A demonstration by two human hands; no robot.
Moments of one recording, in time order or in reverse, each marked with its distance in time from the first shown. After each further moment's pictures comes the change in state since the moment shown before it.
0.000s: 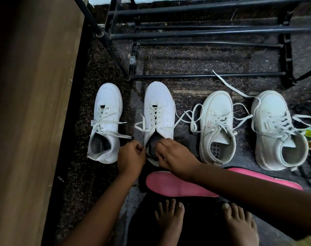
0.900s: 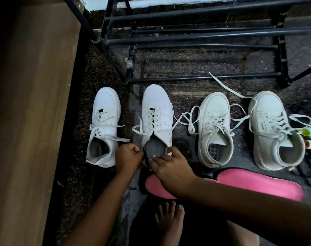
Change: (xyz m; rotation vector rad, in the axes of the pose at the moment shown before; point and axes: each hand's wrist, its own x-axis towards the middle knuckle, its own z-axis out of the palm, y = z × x) left_hand 0.007 0.007 -0.007 -0.083 -0.055 -0.119; right_hand -0.016 -0.029 0.010 -0.429 0.034 -0.051
